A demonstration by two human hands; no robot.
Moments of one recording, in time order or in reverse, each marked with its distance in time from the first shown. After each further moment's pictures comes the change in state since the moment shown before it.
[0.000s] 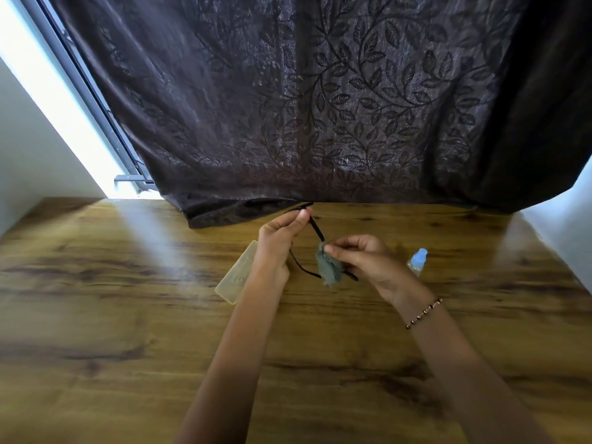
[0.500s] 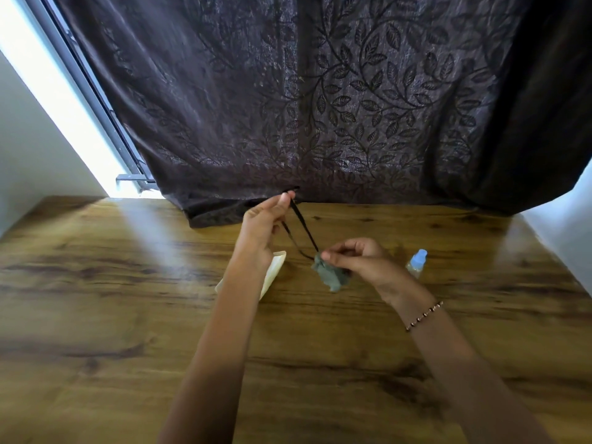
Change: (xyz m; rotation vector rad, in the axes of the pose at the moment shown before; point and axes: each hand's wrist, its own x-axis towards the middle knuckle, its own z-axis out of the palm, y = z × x) left_hand 0.013 0.023 -0.015 0.022 0.051 0.023; right_hand -0.001 0.002 -0.001 -0.088 -0.040 -0.010
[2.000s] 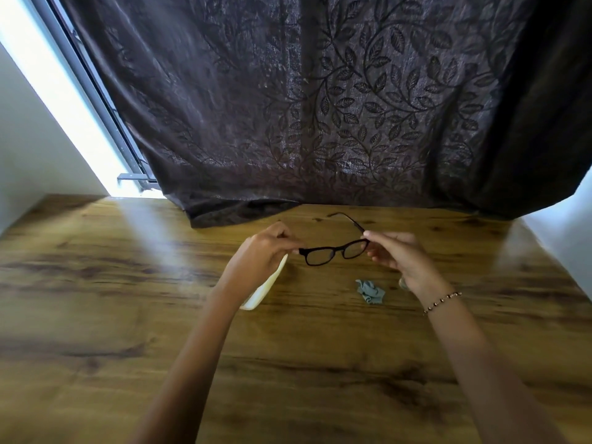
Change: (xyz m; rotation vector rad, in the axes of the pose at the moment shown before) left_hand 0.001 -0.033 -0.051 1.130 -0.375 0.911; right_hand 0.022 0.017 -0.050 0.168 0.302 0.056
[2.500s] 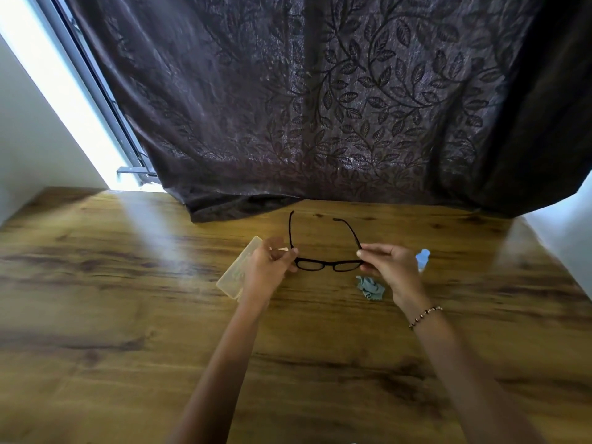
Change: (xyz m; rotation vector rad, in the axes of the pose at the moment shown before) left_hand -0.016 0.009 0.047 -0.599 0.175 -0.919; right_hand -0.003 0.039 0.011 -0.058 0.123 -0.044
